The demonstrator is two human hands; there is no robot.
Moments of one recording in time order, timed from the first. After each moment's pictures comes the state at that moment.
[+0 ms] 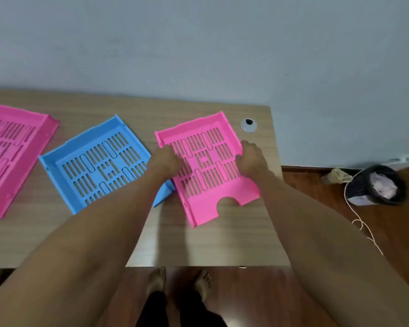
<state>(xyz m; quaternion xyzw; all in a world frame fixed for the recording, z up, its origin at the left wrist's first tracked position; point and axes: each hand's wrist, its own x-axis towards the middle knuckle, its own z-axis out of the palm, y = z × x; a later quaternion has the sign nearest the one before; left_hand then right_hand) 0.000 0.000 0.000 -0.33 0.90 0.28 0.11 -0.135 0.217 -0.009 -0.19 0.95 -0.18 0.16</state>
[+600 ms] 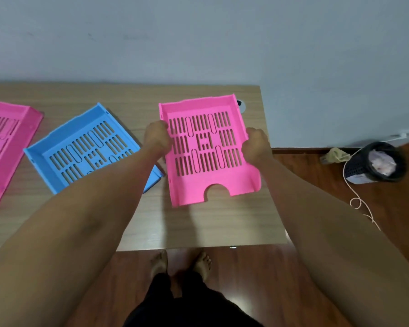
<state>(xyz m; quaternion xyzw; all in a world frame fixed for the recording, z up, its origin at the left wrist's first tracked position) -0.034 0.019 0.008 -0.36 0.88 0.29 0.03 -0.146 0.274 -0.007 -0.14 0.93 -0.30 0.15</state>
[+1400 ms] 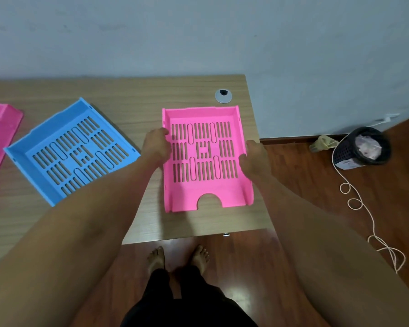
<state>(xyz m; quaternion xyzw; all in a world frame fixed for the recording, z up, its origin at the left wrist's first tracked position) -0.014 0.059 -0.019 -0.32 0.89 0.31 0.05 -0.090 0.333 -0.038 -0.08 0.94 -0.31 0.13</state>
